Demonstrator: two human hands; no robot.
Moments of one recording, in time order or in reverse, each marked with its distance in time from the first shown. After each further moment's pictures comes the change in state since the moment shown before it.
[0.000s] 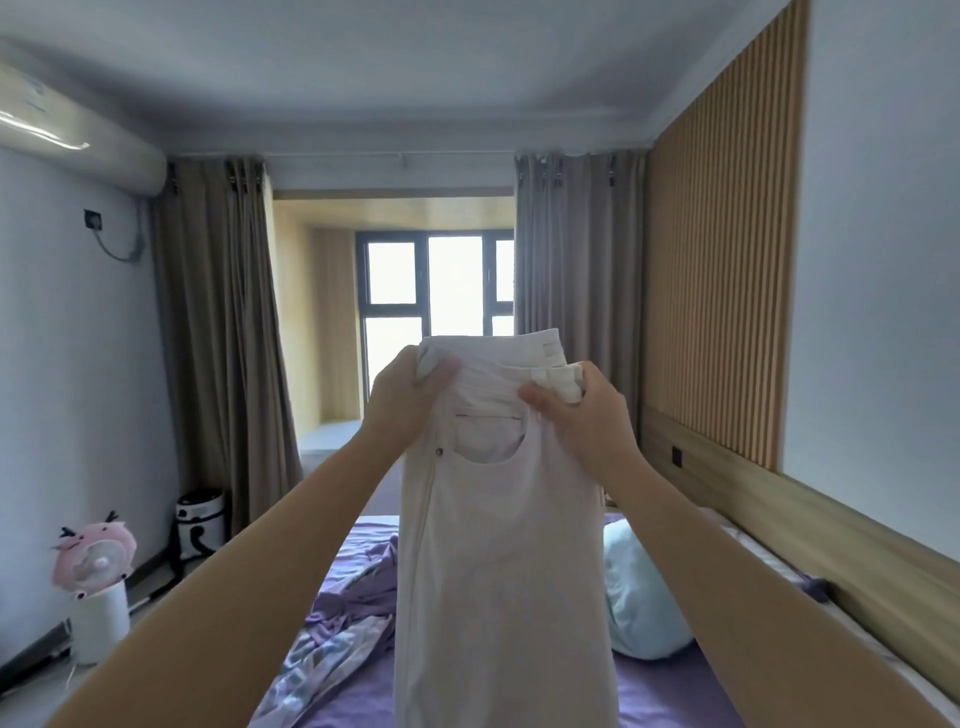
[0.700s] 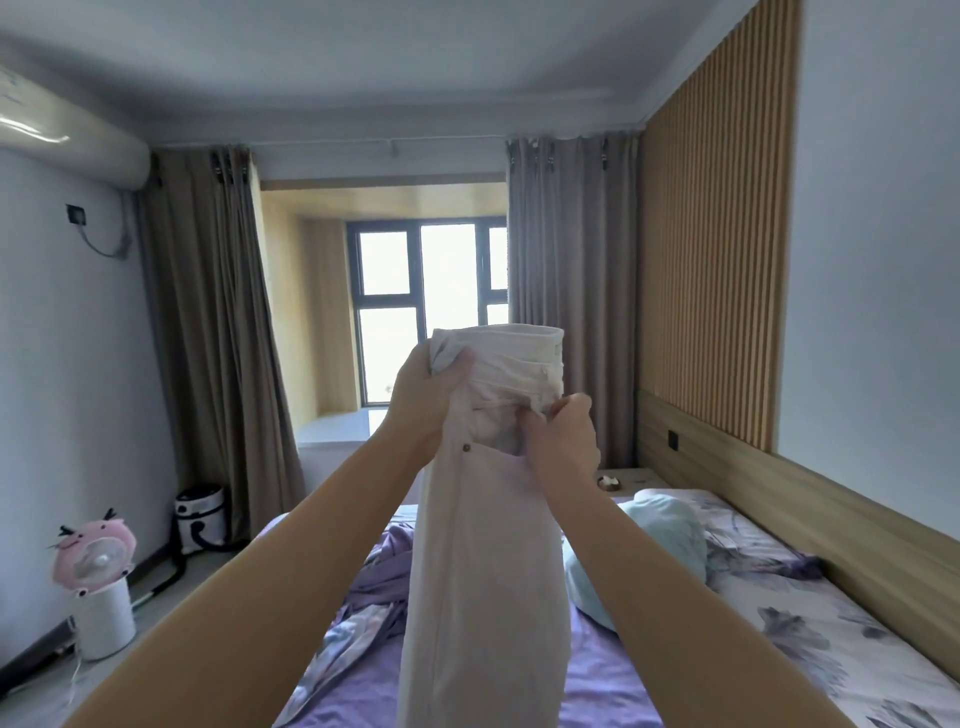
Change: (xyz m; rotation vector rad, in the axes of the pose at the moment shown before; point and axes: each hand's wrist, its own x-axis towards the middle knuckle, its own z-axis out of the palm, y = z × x) left_hand -0.009 0.015 0.032 -0.698 -0.062 -0.201; right_hand -0.014 0.012 0.039 -0.133 0.206 0.404
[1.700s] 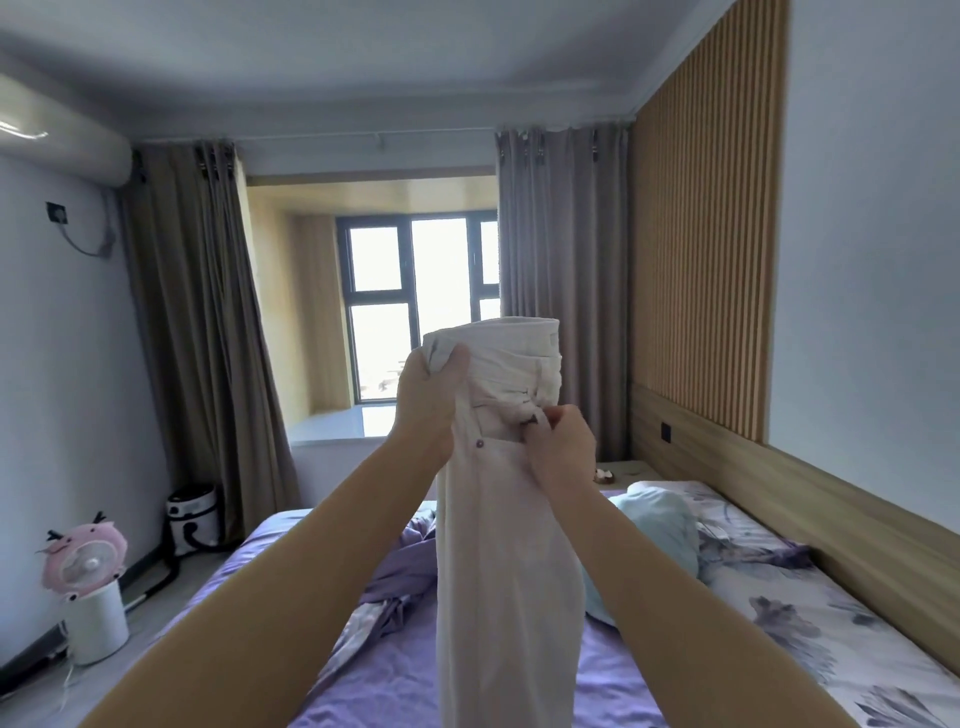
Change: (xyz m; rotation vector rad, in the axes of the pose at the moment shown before) left_hand 0.000 -0.012 0.028 -0.082 0.120 -0.048; right_hand 0.016 0.029 -0.004 0.009 -0.053 -0.011
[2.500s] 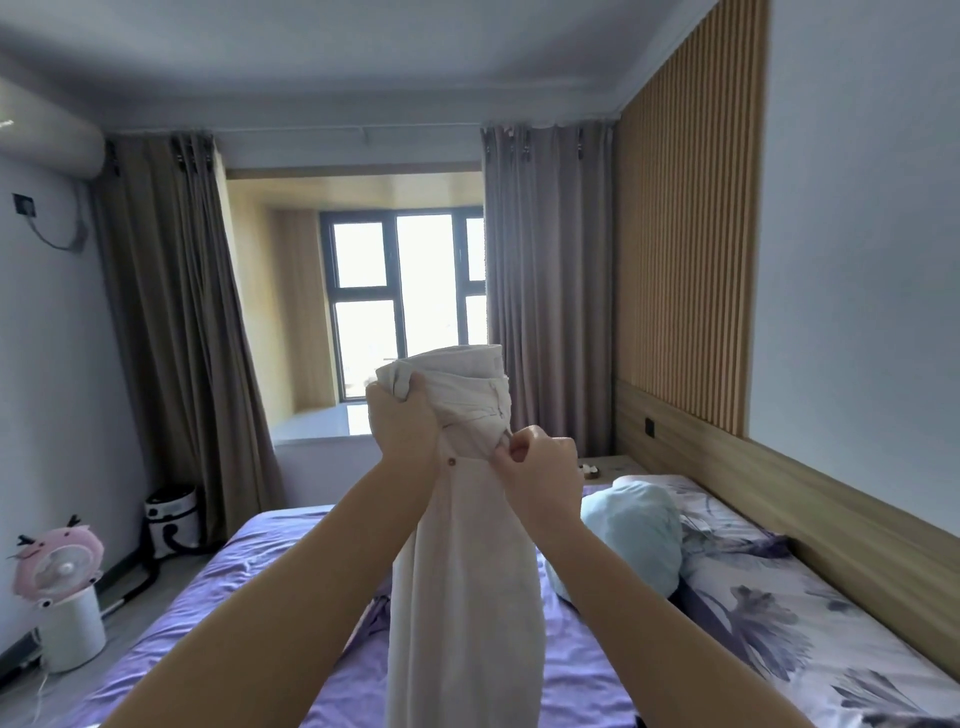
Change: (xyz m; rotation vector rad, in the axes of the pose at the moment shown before) left_hand 0.003 -0.027 -0.012 0.312 0.433 -0.016; right_hand -0.040 0.005 0.000 -0.235 -0.026 -0.171
